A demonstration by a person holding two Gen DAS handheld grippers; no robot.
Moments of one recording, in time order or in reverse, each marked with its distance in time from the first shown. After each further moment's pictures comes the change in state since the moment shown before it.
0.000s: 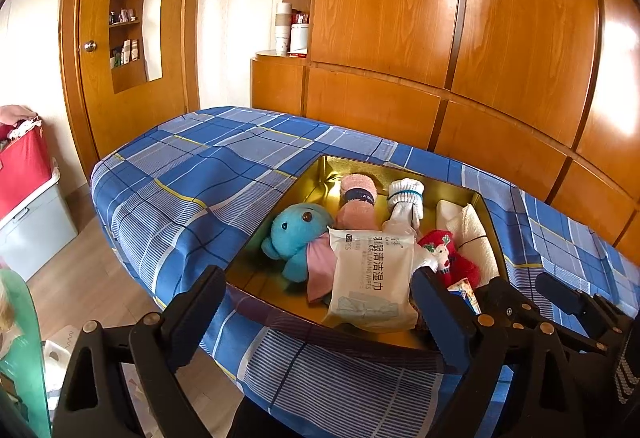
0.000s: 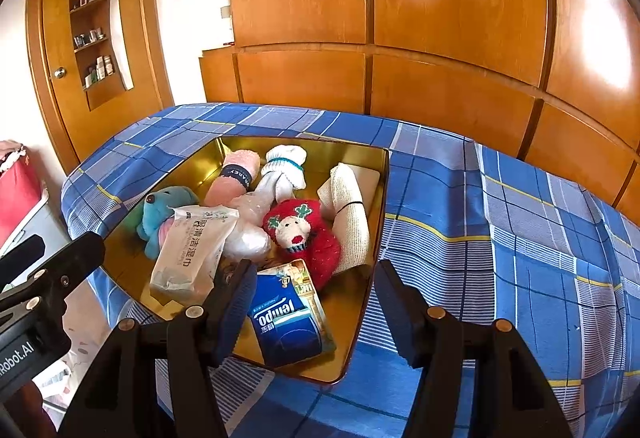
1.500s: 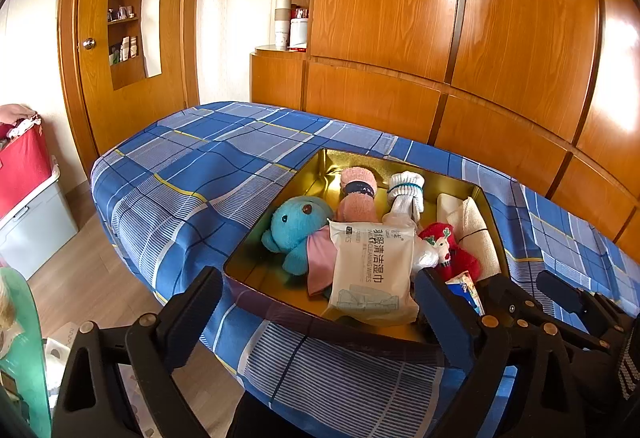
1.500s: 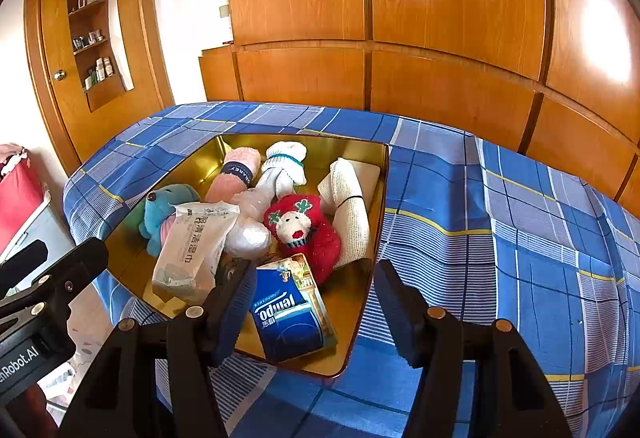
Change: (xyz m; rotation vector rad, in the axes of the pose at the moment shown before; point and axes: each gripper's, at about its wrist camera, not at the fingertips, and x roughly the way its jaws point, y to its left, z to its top) left arm 0.000 -0.001 -0.005 0.001 0.015 0.000; right arm -0.001 -0.001 -0.002 0.013 0.010 0.009
